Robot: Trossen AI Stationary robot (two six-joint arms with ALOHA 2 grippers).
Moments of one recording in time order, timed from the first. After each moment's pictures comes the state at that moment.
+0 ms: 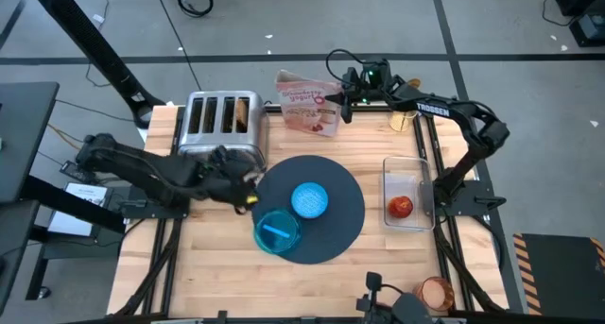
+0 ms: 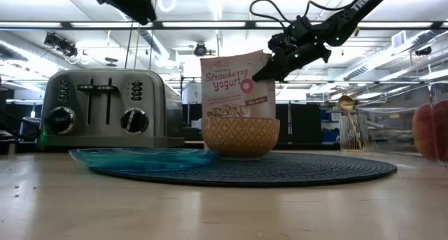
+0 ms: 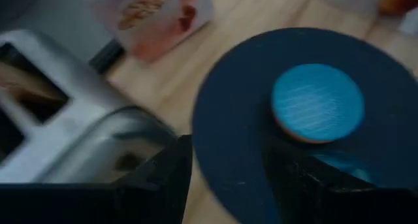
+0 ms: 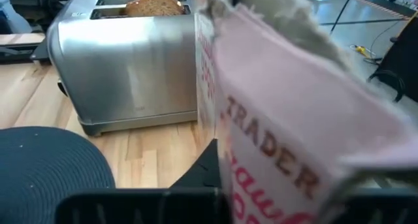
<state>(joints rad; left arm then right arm) -0.27 1.28 1.27 -1.05 -0.69 -0.73 -0.82 1.60 1.09 0.09 -0.57 -0.29</state>
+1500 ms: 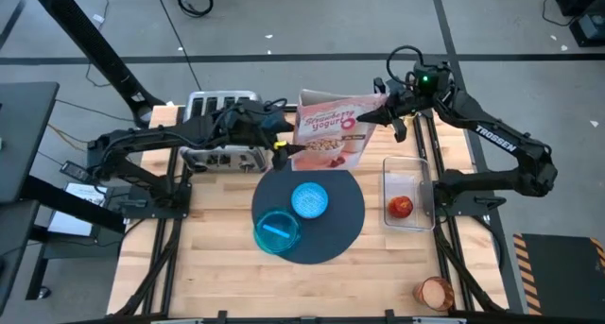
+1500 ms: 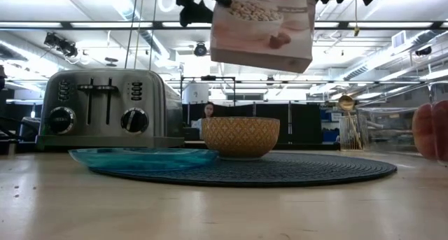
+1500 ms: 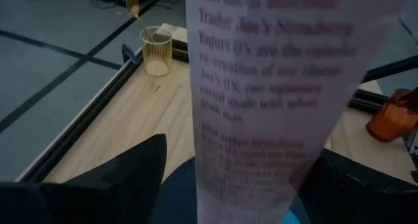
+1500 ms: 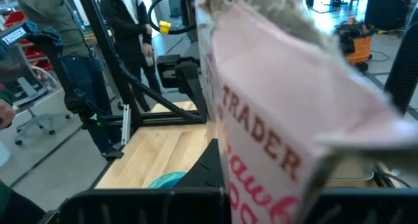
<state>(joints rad) 0.22 1.40 1.27 -0.26 0.00 -0.13 -0.71 1.06 1.09 -0.24 -0.93 -0.03</state>
